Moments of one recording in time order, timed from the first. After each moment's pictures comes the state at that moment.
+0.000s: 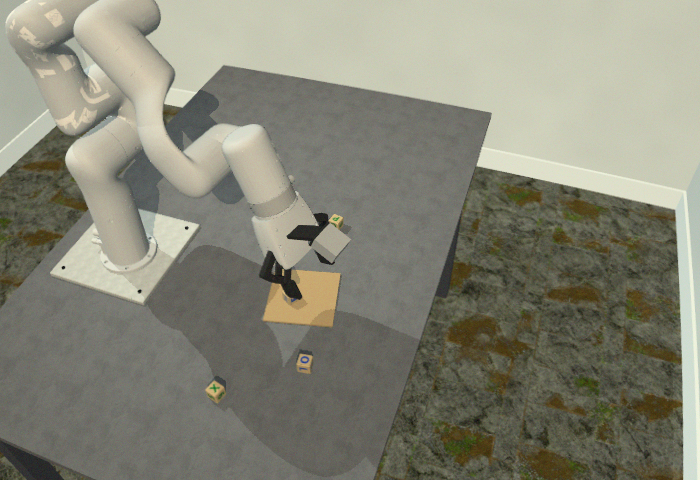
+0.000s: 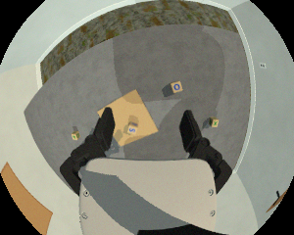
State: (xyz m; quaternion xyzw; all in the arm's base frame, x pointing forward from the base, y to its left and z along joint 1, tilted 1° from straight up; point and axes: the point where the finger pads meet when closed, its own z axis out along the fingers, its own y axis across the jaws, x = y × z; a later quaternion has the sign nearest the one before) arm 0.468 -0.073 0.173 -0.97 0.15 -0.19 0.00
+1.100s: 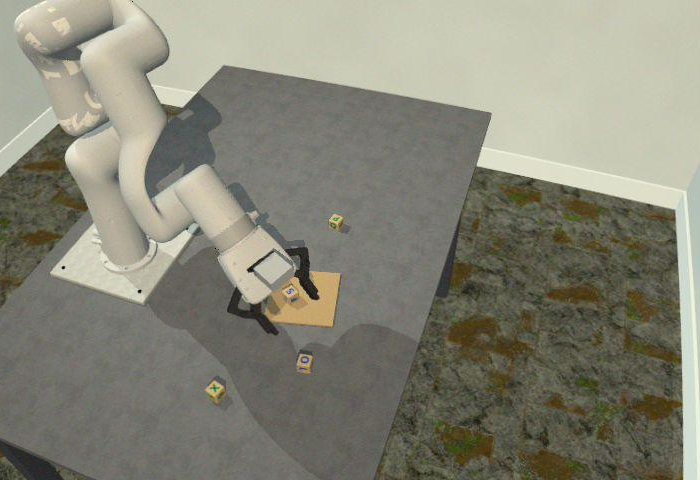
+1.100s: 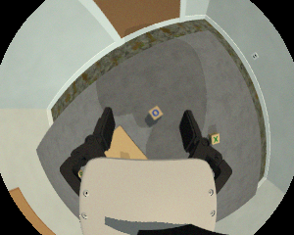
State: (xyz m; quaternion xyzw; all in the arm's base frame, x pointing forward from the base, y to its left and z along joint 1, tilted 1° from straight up) arm 0.461 -0.141 0.152 -0.89 0.27 -0.37 0.00
